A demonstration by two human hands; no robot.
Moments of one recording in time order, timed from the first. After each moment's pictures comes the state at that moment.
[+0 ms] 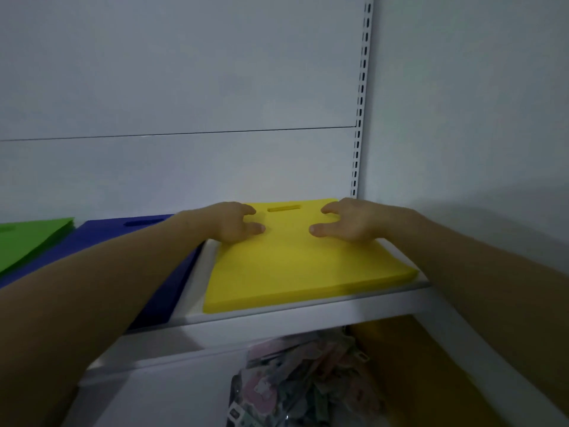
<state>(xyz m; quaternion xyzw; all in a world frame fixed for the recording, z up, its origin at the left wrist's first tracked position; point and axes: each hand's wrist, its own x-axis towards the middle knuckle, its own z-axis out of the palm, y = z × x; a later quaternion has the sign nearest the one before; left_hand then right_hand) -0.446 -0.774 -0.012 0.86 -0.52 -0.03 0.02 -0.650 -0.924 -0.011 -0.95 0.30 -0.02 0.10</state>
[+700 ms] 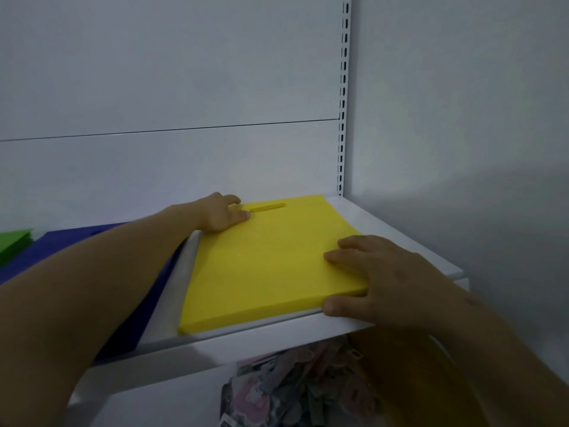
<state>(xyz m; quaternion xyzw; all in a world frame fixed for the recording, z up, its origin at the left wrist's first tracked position) -0.403 -0.821 -0.018 0.87 -0.50 -0.04 0.06 -0.740 -0.844 -0.043 -0.95 0.28 -0.09 0.05</state>
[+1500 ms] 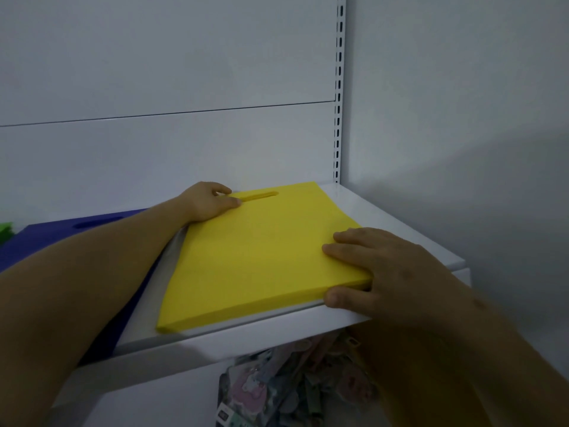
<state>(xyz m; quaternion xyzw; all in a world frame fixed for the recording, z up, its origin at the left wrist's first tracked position) -0.391 -0.833 -0.033 0.85 -0.45 -0.07 0.26 -0.743 -0.853 -0.056 -0.96 0.25 -0.14 0.02</state>
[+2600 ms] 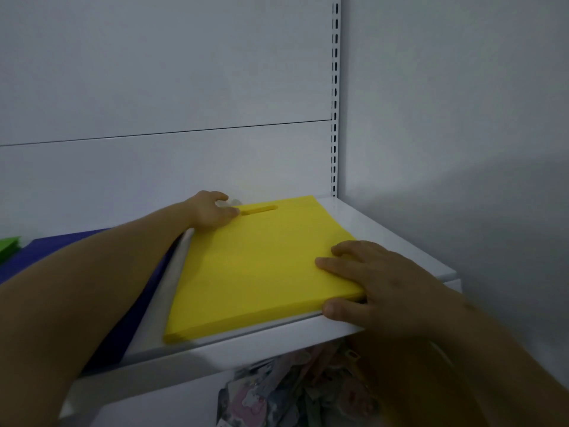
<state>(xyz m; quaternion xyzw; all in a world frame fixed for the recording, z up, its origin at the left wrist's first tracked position) -0.394 -0.829 -0.016 0.86 -0.47 -0.06 0.18 -0.745 -0.855 -0.054 -0.97 0.23 -0.09 0.03</state>
